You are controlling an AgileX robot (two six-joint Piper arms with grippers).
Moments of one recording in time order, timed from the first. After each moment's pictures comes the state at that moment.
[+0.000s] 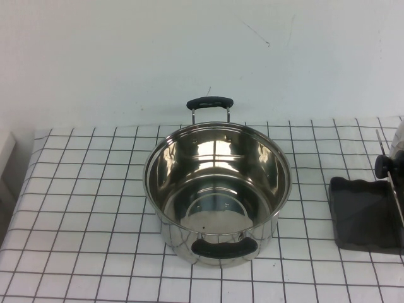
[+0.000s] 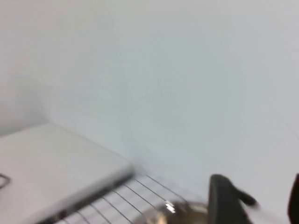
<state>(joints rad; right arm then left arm) -0.40 0.75 -0.70 1.56 1.16 -1.45 -0.15 0.19 -0.22 1.75 0.09 -1.84</state>
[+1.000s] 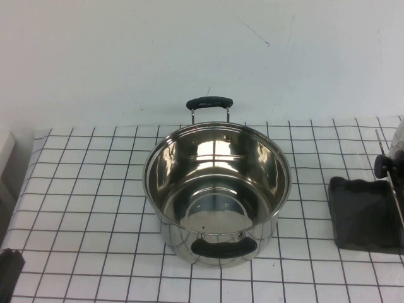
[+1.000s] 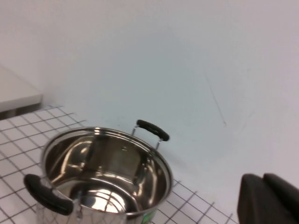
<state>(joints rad) -0.20 0.25 -0.57 1.08 0.84 -1.24 -0.15 0.19 -0.13 1.75 -0.26 -1.83</state>
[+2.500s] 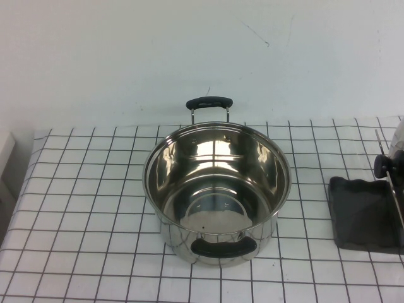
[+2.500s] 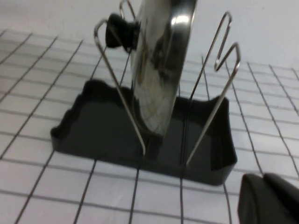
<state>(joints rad) -0.02 -0.01 0.03 -0.02 0.36 -0.14 -0.15 0.19 -0.13 1.78 -0.74 -1.83</state>
